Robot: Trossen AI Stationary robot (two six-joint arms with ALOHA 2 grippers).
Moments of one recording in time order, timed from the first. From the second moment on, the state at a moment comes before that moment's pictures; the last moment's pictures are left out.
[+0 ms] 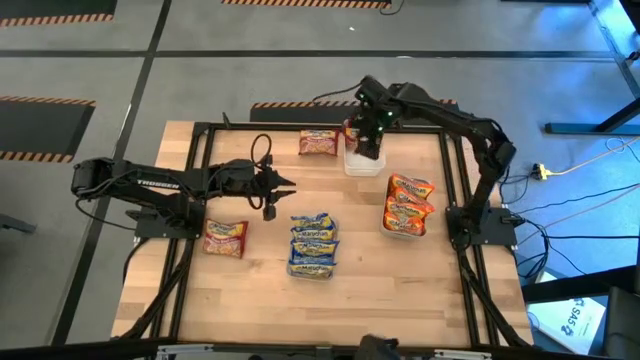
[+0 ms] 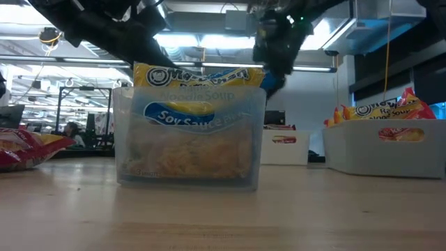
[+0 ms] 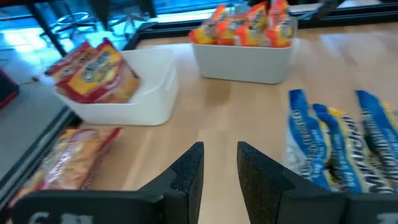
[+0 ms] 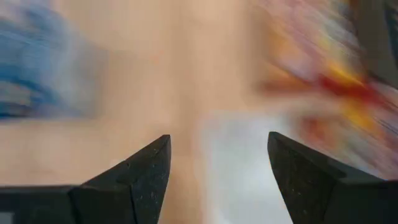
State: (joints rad) left arm 0.16 1.11 0.53 0.21 -0.05 0.11; right arm -0.62 1.81 1.67 -1.05 -0.39 -0.43
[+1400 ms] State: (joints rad) left arm -0.48 1.09 0.60 -0.97 -0.04 -1.48; right arm 0.10 1.88 1.35 0.00 -0.41 -0.16
